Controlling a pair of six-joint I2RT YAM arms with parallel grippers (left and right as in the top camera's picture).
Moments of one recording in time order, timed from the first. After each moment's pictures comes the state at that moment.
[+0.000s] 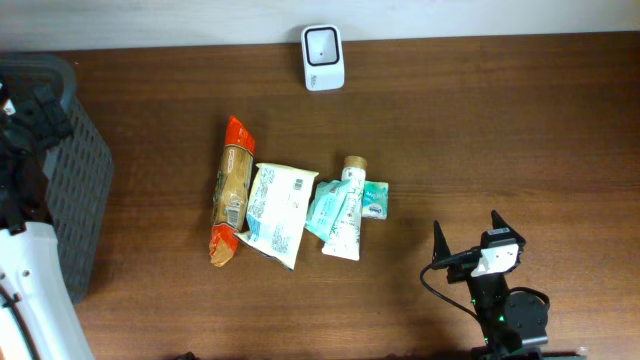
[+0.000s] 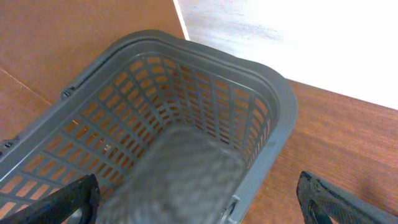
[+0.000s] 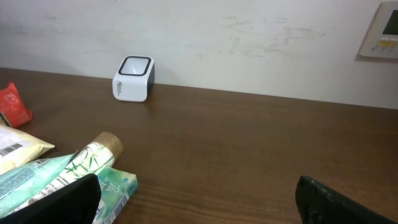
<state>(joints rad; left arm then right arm) 0.39 1.38 1.65 -0.81 -0.24 0.06 0.10 0.01 0.01 -0.07 -0.03 -0.05</state>
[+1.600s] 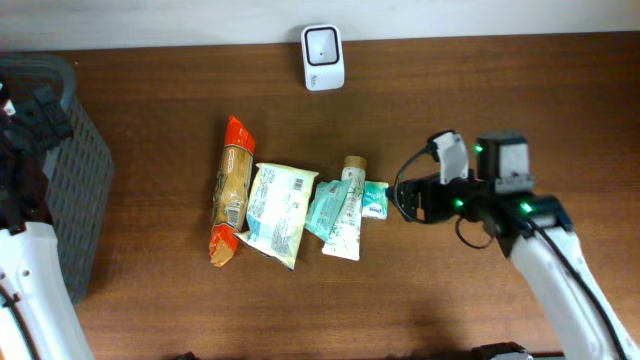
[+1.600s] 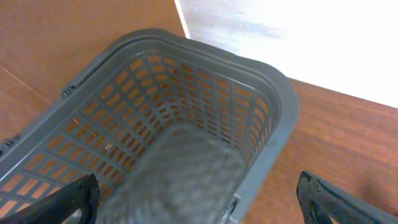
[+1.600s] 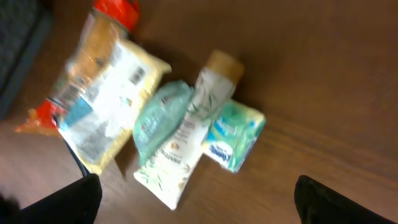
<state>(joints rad) 0.39 1.38 1.65 -0.81 -0.24 0.06 0.10 1.27 0.93 -0.61 -0.52 0.01</state>
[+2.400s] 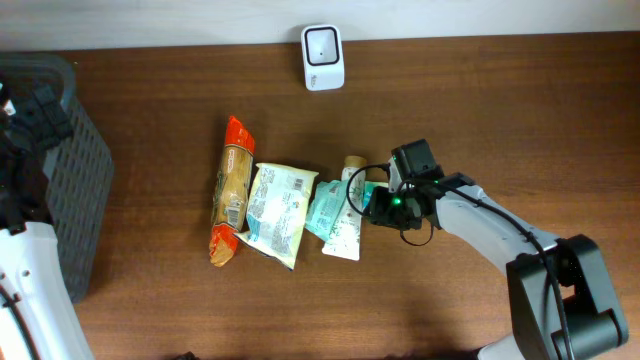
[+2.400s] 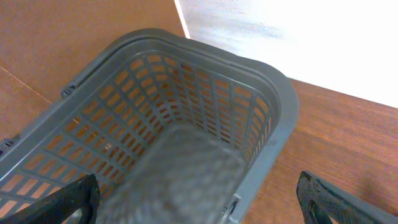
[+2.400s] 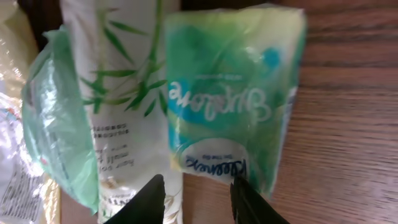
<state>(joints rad) 0.39 1.38 1.65 -0.81 -0.24 0.06 0.32 1.69 0.93 -0.47 -0.34 0.51</state>
